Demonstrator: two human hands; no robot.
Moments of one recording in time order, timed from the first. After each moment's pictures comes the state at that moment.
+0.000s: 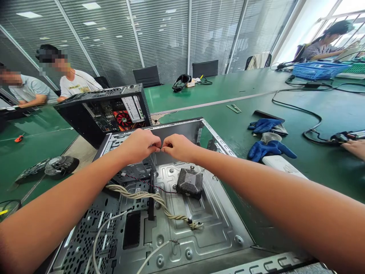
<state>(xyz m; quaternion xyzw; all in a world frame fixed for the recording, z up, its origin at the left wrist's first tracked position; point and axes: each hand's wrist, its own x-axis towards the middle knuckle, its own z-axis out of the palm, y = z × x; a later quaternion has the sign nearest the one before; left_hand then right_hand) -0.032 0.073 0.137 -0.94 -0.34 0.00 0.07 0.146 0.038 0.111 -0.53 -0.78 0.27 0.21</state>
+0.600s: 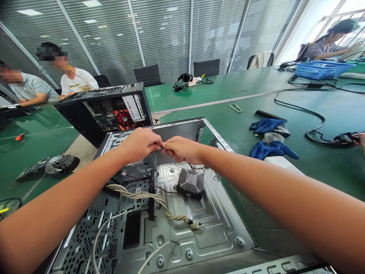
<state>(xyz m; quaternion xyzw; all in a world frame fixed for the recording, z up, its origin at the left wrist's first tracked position) -0.035 0.076 0.136 -0.95 -0.32 -0.04 0.04 0.144 0.029 0.115 -0.48 -0.56 0.62 0.26</state>
